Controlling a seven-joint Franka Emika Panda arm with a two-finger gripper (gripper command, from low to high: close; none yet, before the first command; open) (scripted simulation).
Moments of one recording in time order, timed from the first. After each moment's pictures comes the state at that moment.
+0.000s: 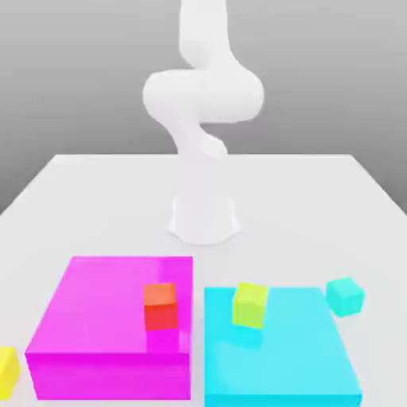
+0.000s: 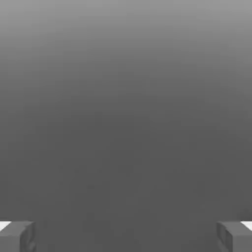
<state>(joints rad) -0.06 -0.71 0.02 -2.29 -0.02 2.32 0.88</state>
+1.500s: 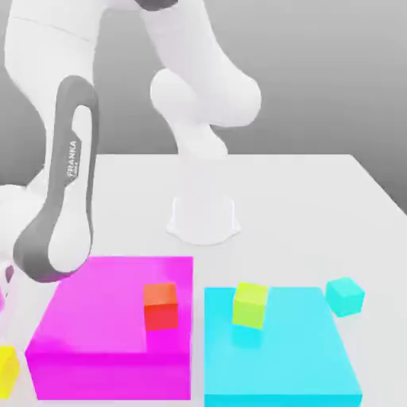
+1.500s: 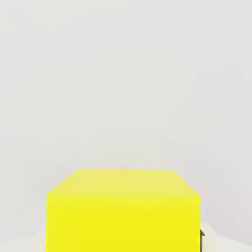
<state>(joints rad) -0.55 0.45 -0.06 -2.19 0.05 2.65 1.66</state>
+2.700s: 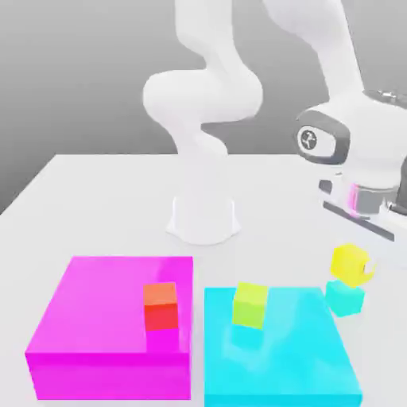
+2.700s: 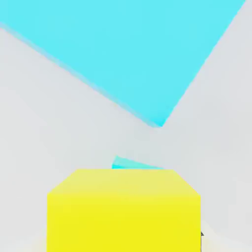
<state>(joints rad) 0.17 0.07 0.55 -2.76 -0.14 2.82 2.63</state>
